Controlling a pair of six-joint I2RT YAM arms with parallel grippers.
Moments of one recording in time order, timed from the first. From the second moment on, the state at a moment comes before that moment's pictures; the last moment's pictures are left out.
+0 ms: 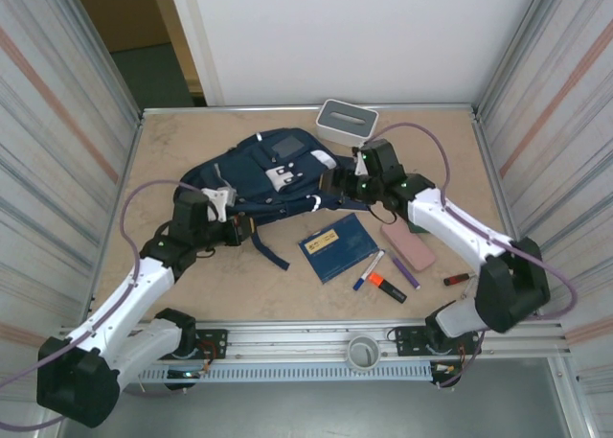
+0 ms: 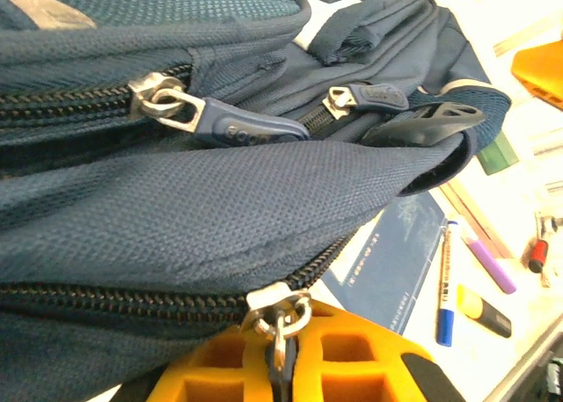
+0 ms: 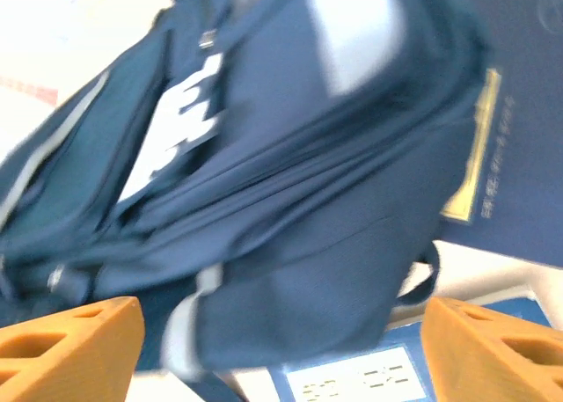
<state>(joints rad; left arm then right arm) -0.35 0.92 0.61 -0.36 0.39 -0.43 0.57 1.41 1.09 -0.38 -0.18 0.59</state>
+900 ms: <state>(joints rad) -0.21 0.93 0.76 -0.59 0.47 -0.32 0.95 1.68 1.26 -0.21 0.17 -0.32</state>
